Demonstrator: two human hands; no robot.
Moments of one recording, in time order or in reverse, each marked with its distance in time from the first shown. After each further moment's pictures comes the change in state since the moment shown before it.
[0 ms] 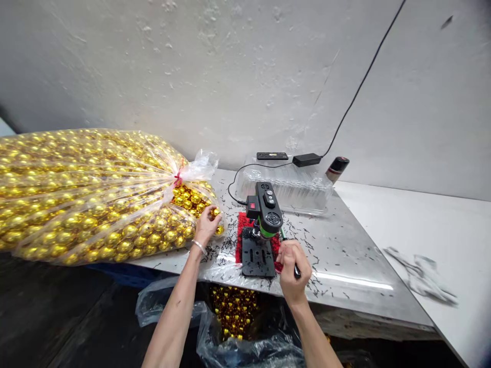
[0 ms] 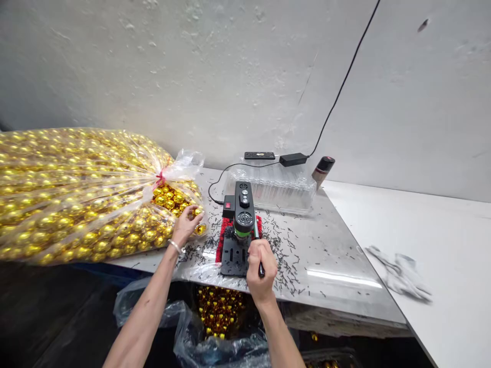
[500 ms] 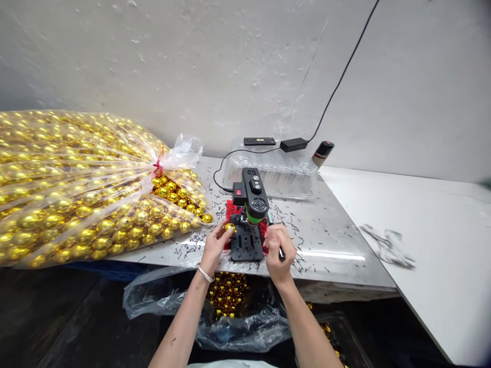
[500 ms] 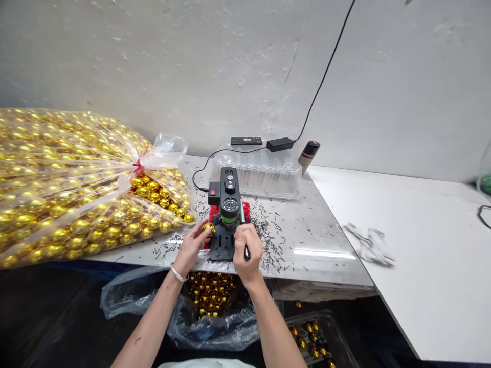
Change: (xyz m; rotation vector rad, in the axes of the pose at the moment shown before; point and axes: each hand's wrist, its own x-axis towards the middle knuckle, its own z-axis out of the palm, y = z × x) left_hand -0.087 -0.008 0.059 -0.798 -0.159 -0.318; right_hand 0.000 -0.001 -0.002 -0.042 -0.029 -0.035
